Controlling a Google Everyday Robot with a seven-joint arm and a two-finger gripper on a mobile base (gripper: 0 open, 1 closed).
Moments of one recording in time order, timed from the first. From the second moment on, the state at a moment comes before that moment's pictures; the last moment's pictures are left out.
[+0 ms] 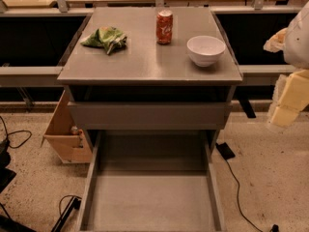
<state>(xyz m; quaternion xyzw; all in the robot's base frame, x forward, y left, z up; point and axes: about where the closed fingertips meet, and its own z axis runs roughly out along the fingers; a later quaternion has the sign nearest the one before) 0.438 -0.216 0.977 -0.60 0.78 -0.04 0.16</state>
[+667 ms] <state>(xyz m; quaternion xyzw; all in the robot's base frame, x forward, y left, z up) 0.435 -0.215 0.981 -0.59 0.78 -0.04 0.18</state>
